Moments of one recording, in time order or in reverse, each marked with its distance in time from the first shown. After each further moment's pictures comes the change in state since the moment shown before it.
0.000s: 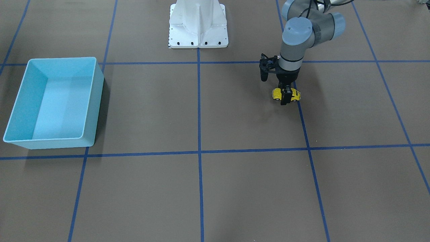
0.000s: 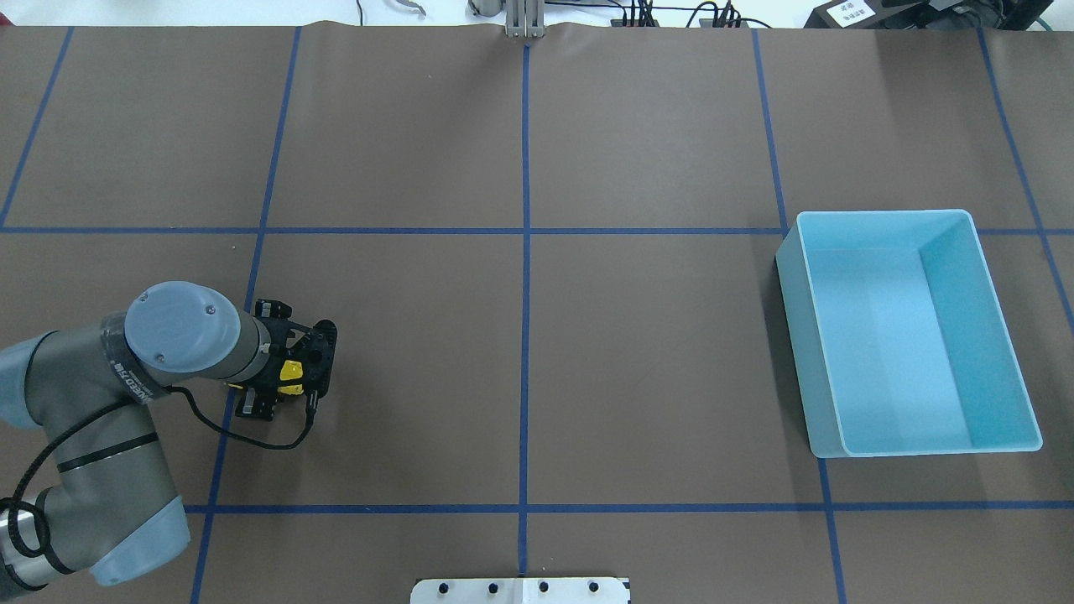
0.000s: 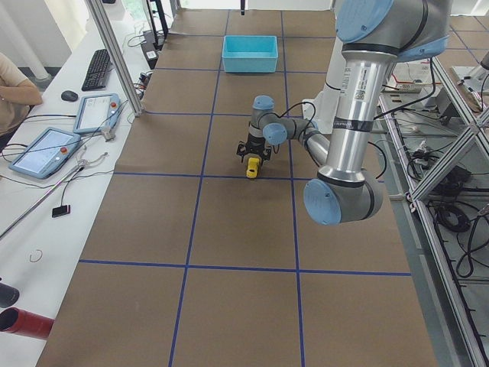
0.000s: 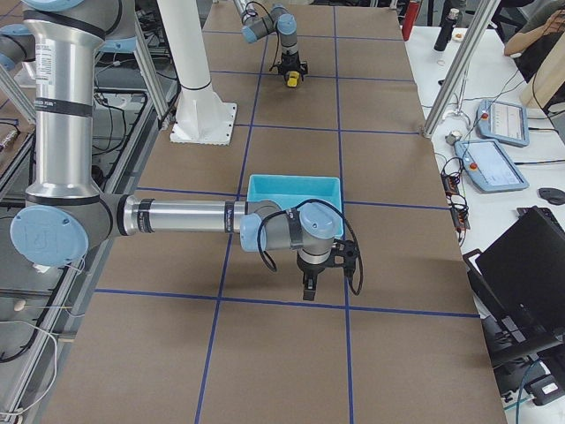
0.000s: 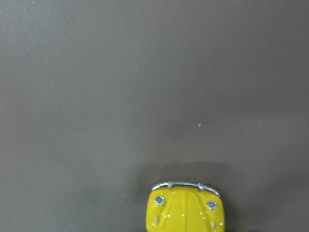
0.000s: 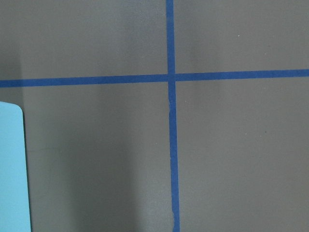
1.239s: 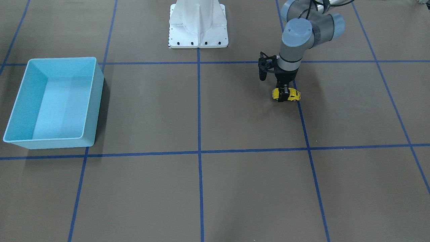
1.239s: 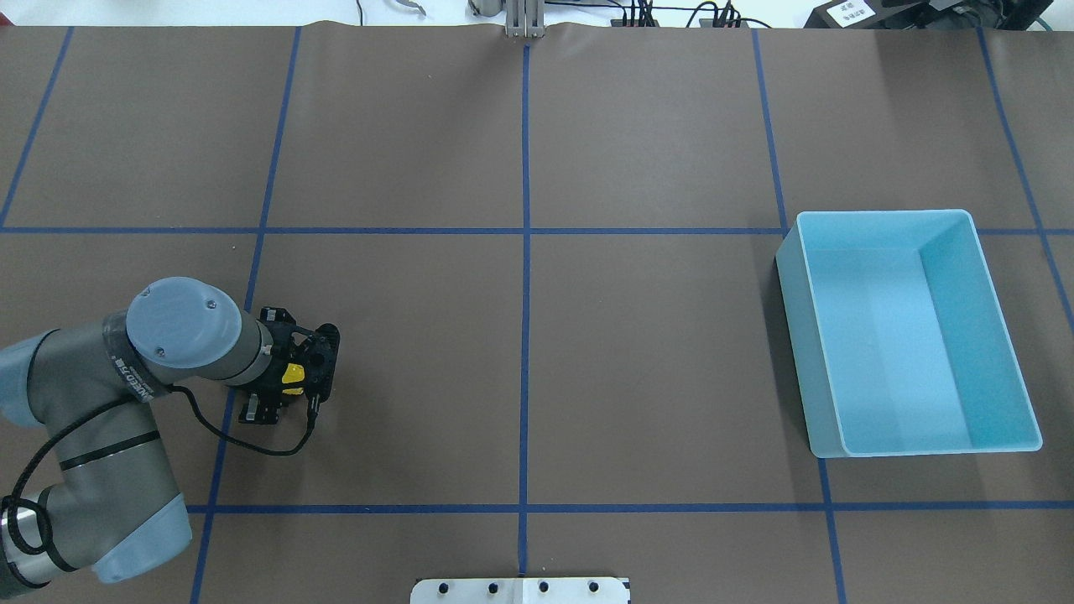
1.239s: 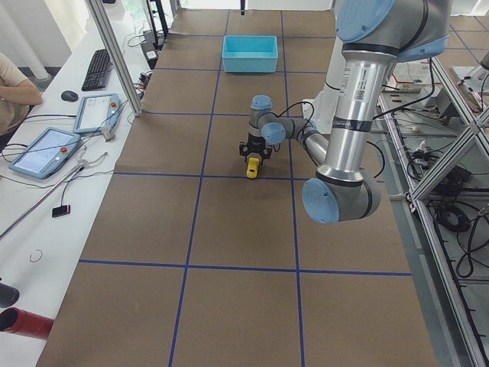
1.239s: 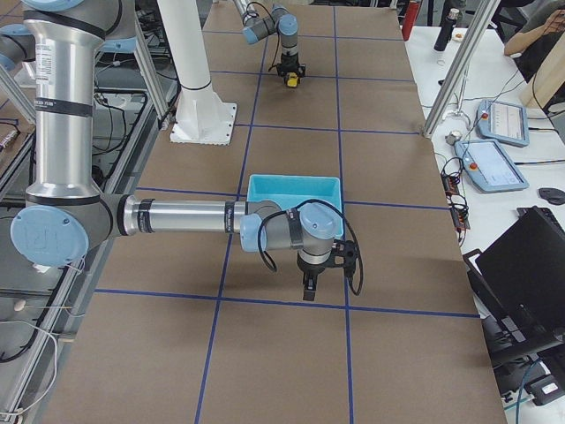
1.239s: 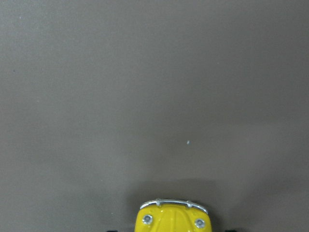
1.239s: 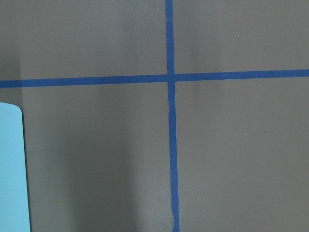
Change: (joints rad) left arm -0.001 0.000 0.004 0.001 -0.055 0.003; right arm 0.000 0.000 -0.001 0.000 -0.002 0.002
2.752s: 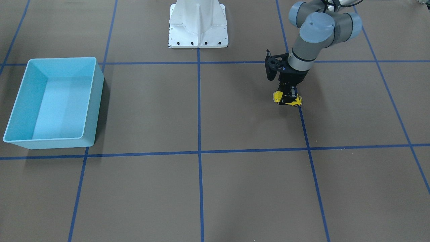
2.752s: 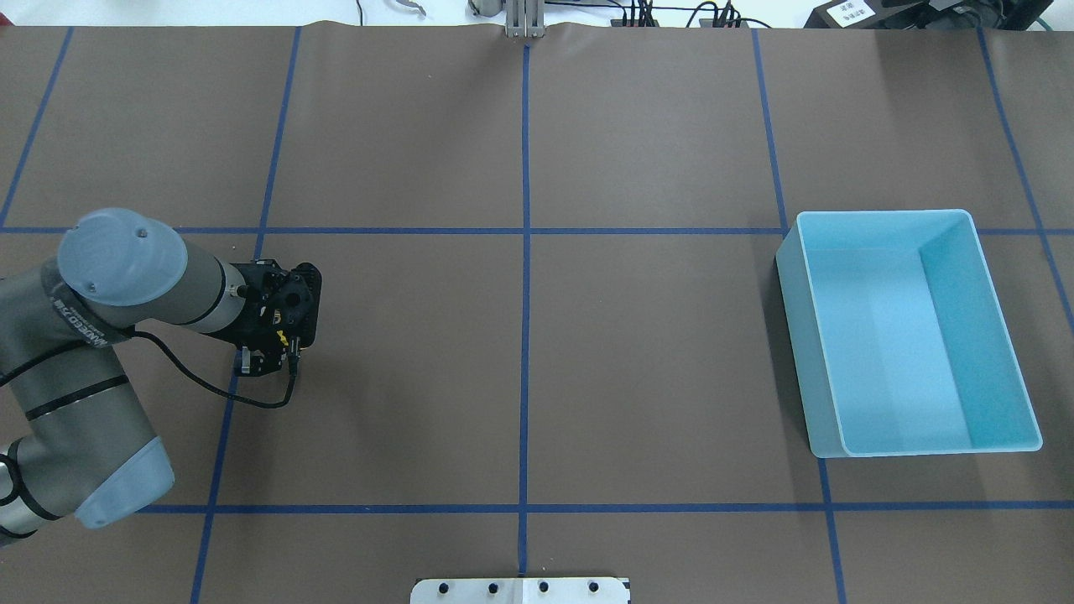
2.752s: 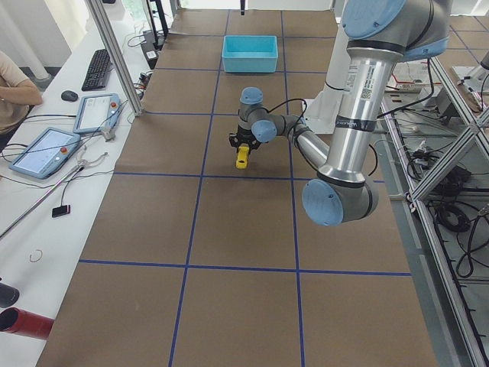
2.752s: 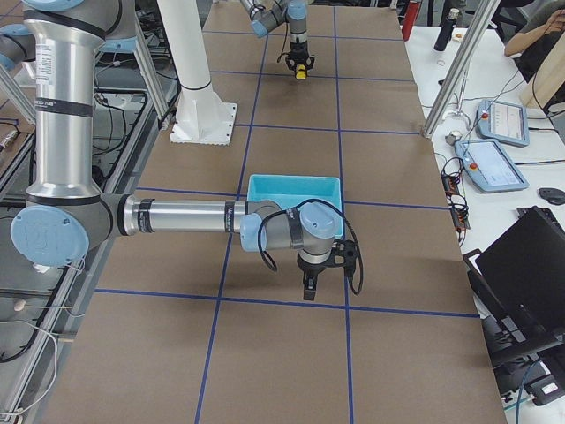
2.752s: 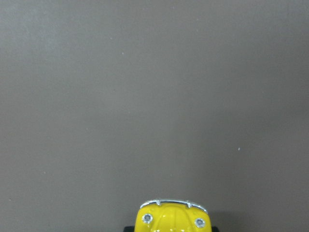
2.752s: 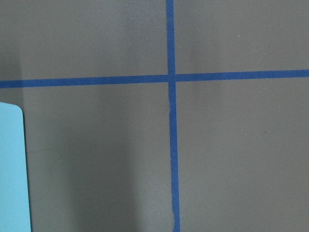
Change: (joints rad) left arm -0.122 -0.009 -0.011 -0.136 -0.117 -0.008; right arm -0.001 0.000 0.003 0.000 0.001 0.001
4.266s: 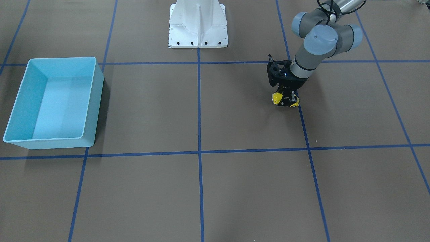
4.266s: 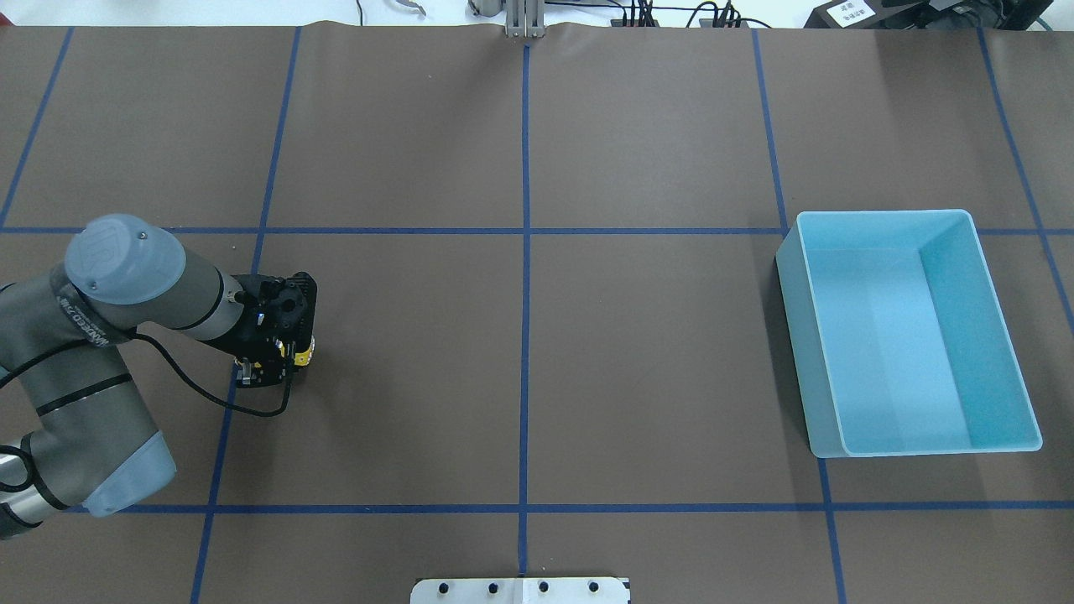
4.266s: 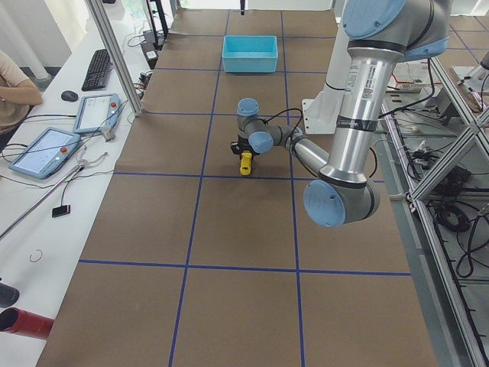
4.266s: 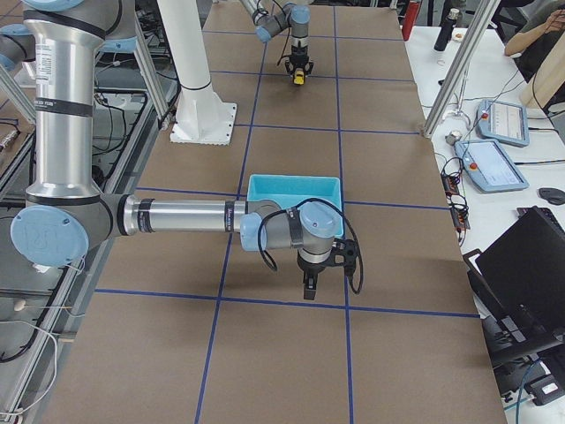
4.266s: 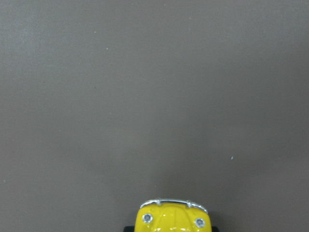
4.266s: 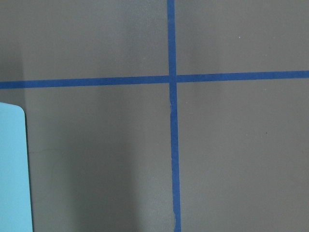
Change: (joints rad) left arm -0.004 0.015 0.083 -0.084 -0.100 -0.041; right arm 0.001 0.000 0.002 0.000 0.001 -0.001
